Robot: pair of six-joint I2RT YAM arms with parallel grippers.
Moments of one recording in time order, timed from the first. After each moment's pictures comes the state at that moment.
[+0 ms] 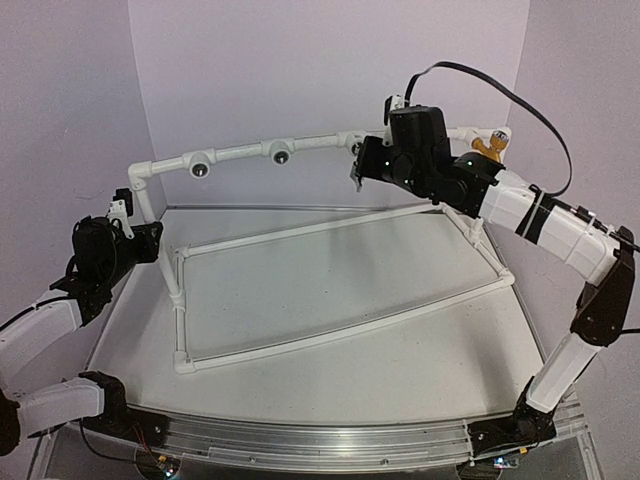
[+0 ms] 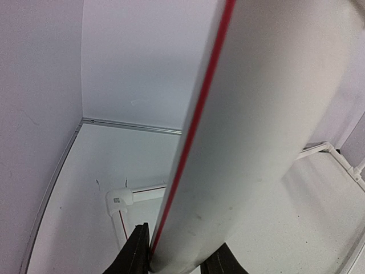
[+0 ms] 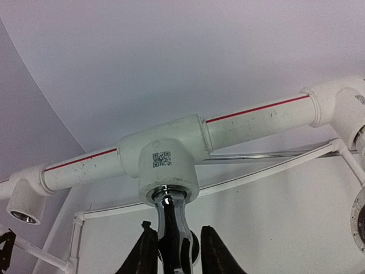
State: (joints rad) left arm -0.19 0.89 0.54 0.17 -0.01 -0.24; right arm 0.83 1.68 1.74 -0.34 0.50 0.51
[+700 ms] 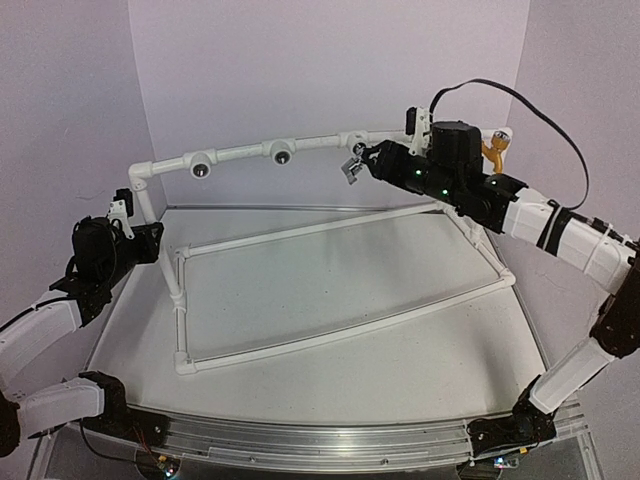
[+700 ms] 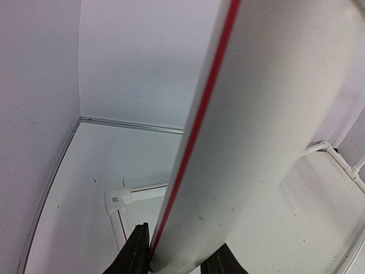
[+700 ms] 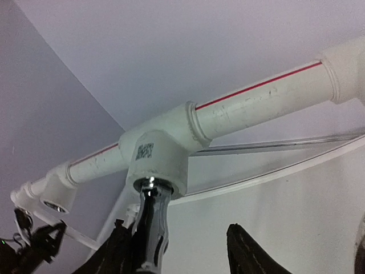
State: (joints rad) left arm -0.19 0.89 0.54 0.16 0.00 -0.24; right arm 0.69 1.54 1.47 -0.12 0.11 0.51
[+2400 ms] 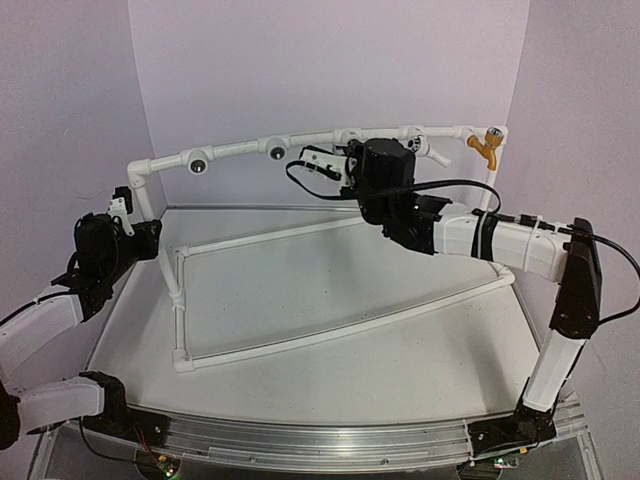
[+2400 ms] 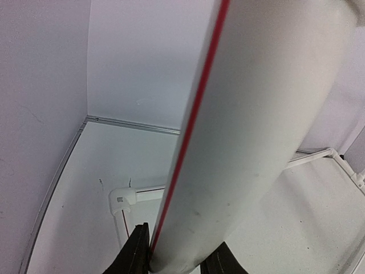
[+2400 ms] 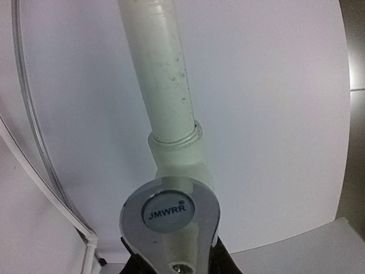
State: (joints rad) left arm -0.19 0.92 0.56 0.17 -0.03 -0.26; right arm 0.89 1.80 1.56 0.31 0.76 -1.43
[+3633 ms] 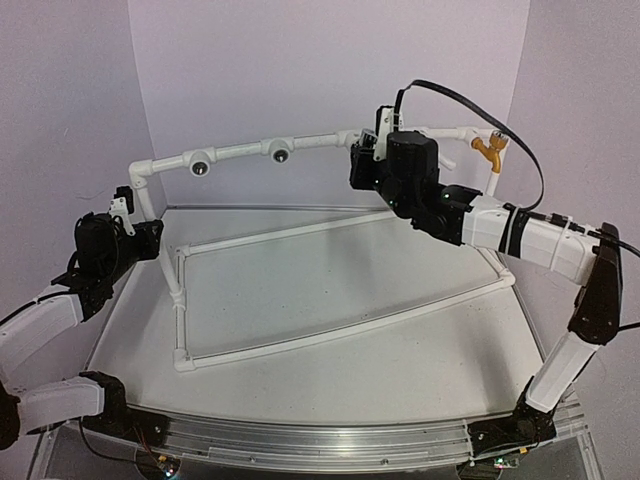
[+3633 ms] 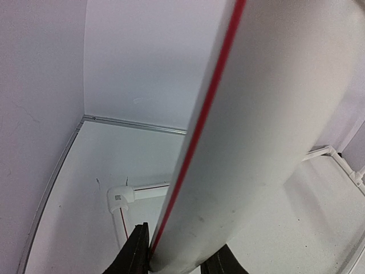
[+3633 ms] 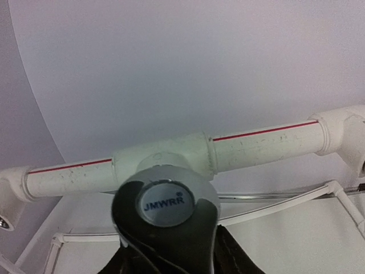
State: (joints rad) left arm -0.19 0.92 0.56 0.16 -0.02 -0.26; right arm 0.83 1.70 1.52 0.09 0.58 0.22
